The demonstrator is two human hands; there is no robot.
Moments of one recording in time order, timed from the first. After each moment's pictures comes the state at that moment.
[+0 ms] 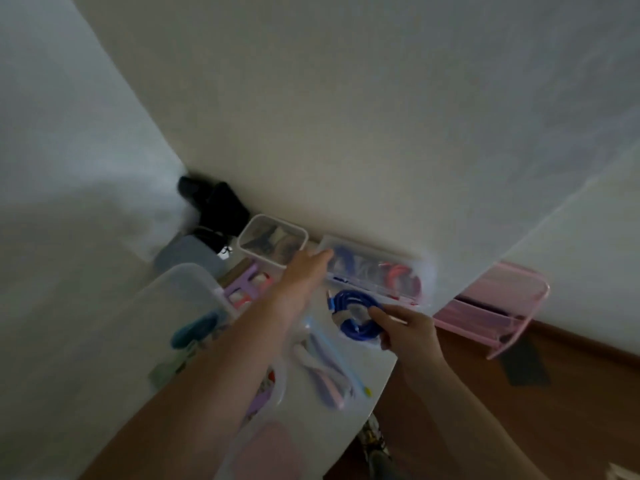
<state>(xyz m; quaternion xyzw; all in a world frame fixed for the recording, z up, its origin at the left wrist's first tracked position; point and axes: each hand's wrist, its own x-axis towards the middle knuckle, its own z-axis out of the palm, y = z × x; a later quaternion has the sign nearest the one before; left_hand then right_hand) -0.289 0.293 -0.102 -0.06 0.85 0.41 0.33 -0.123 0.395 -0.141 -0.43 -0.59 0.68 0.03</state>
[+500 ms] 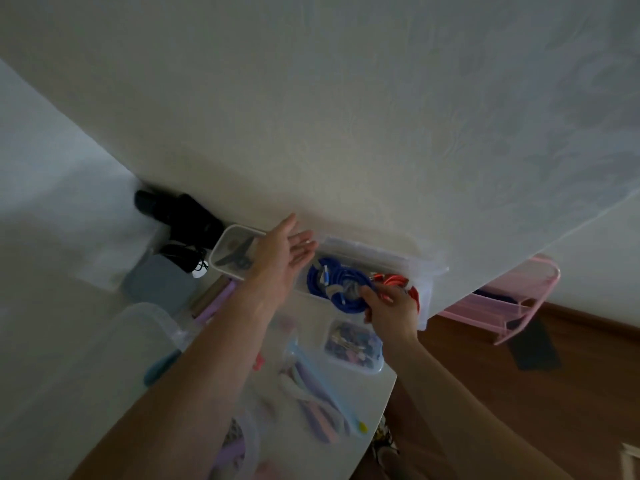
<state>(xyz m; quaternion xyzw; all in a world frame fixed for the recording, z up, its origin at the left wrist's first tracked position) -0.352 0.333 -0.110 -0.18 0.61 0.70 0.33 -0.204 0.436 -0.199 -0.49 -0.59 0.64 0.07</state>
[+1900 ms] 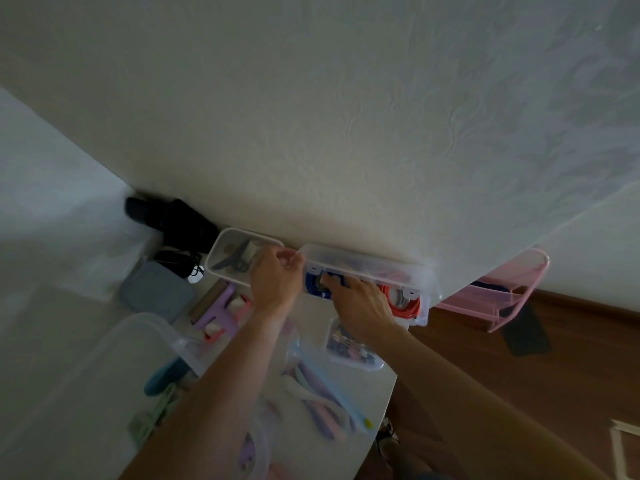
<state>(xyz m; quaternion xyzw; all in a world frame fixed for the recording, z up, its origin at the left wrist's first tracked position) -0.344 0.312 -0.161 0.03 0.92 0.38 0.11 -0.233 0.423 -0.209 -0.13 -0.98 0.16 -0.05</state>
